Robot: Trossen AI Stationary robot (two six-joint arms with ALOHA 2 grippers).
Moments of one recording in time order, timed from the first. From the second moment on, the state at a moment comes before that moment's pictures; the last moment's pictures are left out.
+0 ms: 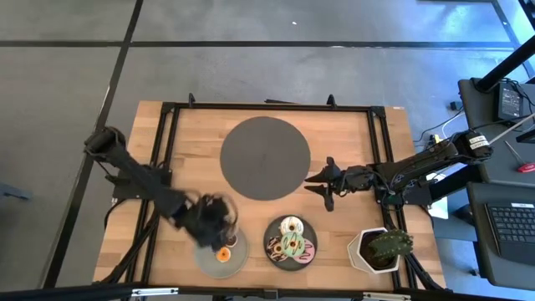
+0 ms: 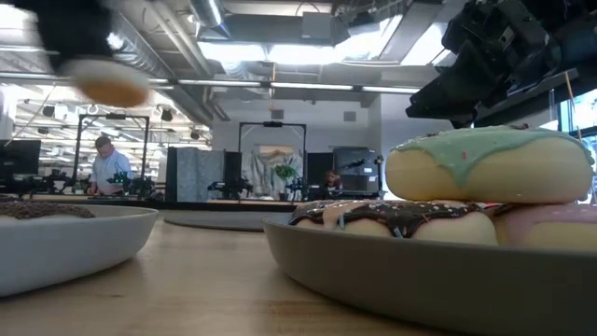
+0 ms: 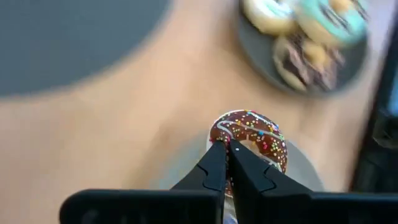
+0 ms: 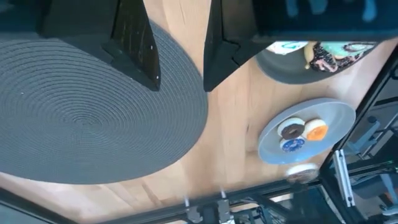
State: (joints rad) left arm -0.60 1.43 0.97 -0.58 -0.39 -1.08; right arm 0.22 1.09 0.36 0.36 0.26 0.31
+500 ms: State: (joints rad) left arm -0.84 1.67 0.97 -0.51 -0.43 -1.45; right arm 0.22 1.09 0.36 0.40 0.26 0.33
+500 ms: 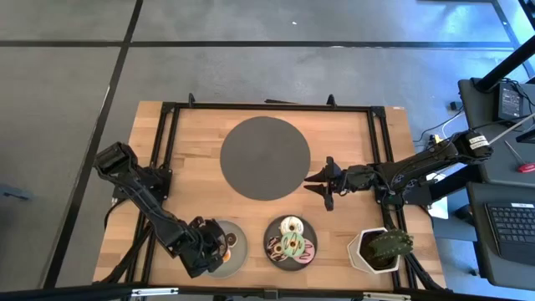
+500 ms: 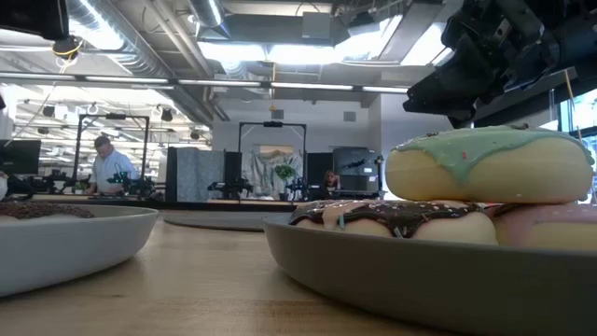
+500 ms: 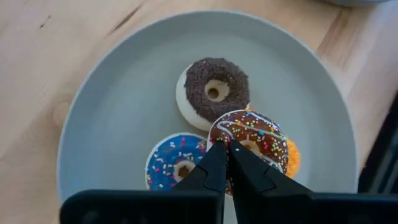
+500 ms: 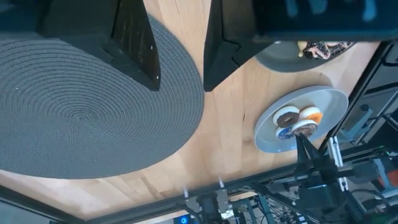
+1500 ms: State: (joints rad) left arm -0.83 1.57 0.97 -0.58 -0.47 -1.38; right arm 0.22 1.09 0.36 0.39 0.26 0.34
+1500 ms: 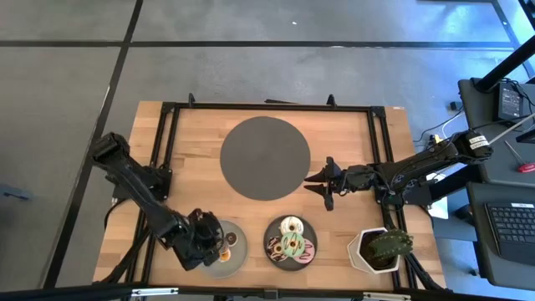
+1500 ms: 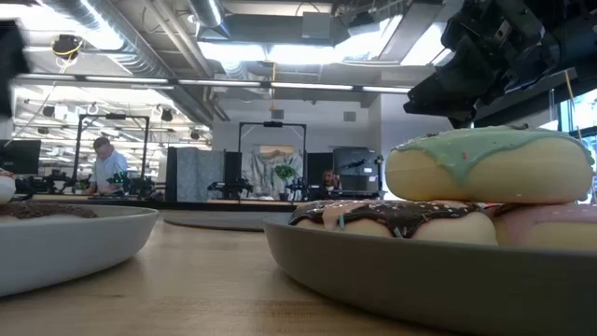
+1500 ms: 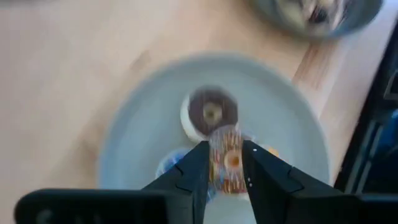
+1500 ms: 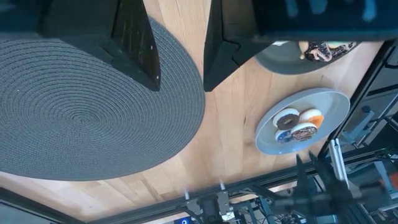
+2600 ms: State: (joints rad) left arm -0.23 0.84 0.49 0.16 -0.22 -0.23; right arm 0.14 0.44 0.10 0.22 0.15 0.21
